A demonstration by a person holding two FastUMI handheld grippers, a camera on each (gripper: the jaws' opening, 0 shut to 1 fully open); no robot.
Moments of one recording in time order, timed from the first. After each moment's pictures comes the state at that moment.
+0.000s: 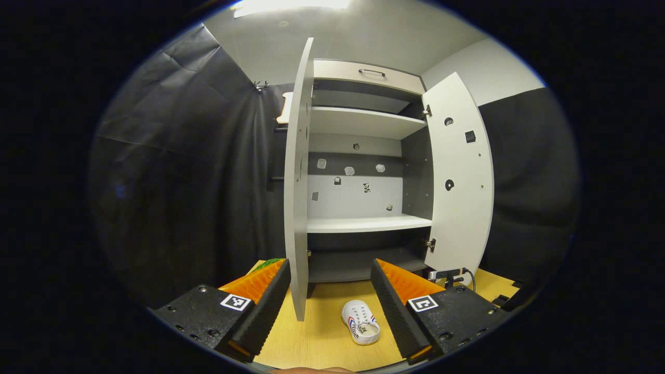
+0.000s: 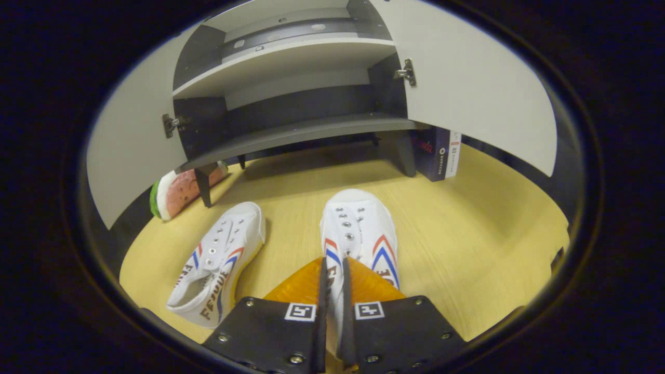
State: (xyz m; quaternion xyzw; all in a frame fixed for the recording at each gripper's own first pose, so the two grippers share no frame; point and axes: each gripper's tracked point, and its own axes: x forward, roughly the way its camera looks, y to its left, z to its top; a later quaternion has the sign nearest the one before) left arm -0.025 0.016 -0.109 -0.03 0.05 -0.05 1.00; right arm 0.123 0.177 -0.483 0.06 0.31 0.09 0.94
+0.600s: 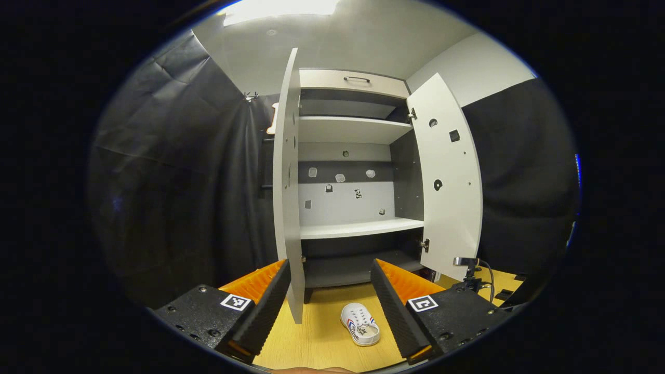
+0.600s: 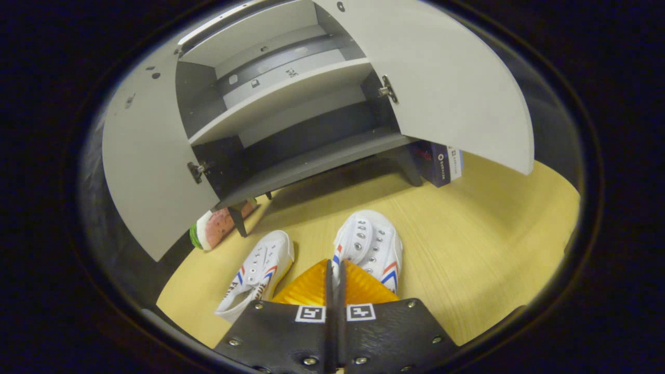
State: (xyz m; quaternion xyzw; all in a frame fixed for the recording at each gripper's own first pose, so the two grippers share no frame) left arm -0.040 -0.002 -0.109 0.00 0.02 -0.07 1.00; right arm 0.113 0.175 -0.432 0.16 0.27 0.14 0.94
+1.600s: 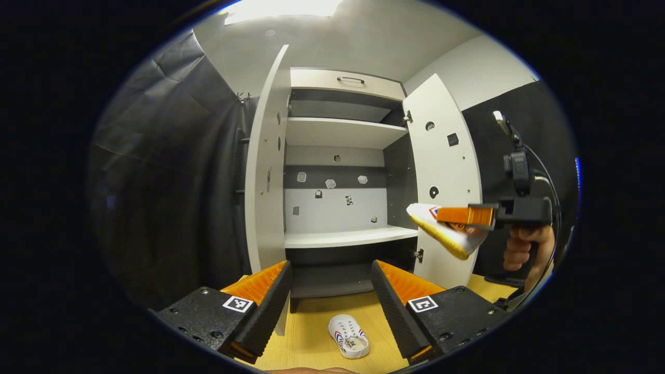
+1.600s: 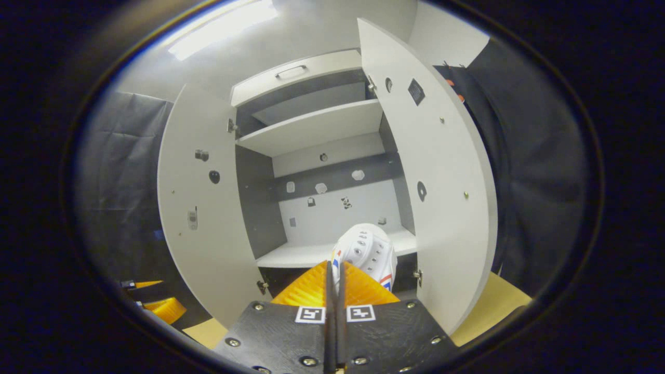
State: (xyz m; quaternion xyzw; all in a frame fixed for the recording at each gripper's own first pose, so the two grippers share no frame) left arm 0.015 -0.030 -0.101 -0.02 0.01 -0.08 1.00; right arm 0.141 0.146 -0.064 0.13 0.02 0.19 0.97
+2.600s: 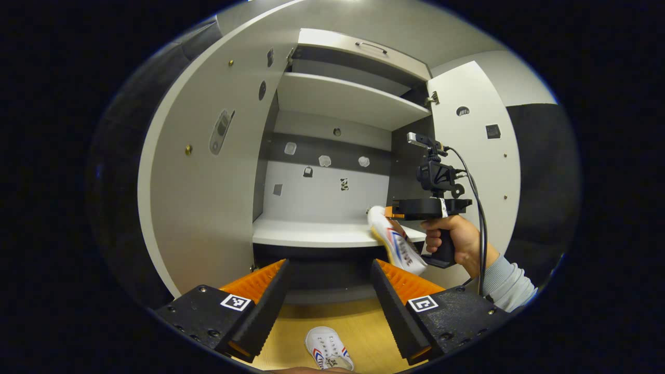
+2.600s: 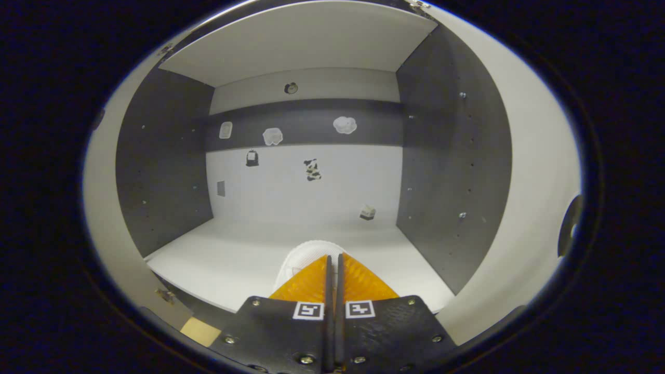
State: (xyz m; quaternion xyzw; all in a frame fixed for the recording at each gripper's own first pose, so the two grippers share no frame) left arm 0.145 -0.048 -0.144 -0.07 0.08 -0.12 0.99; right arm 0.418 0.231 -0.134 0.04 0.12 0.16 0.98
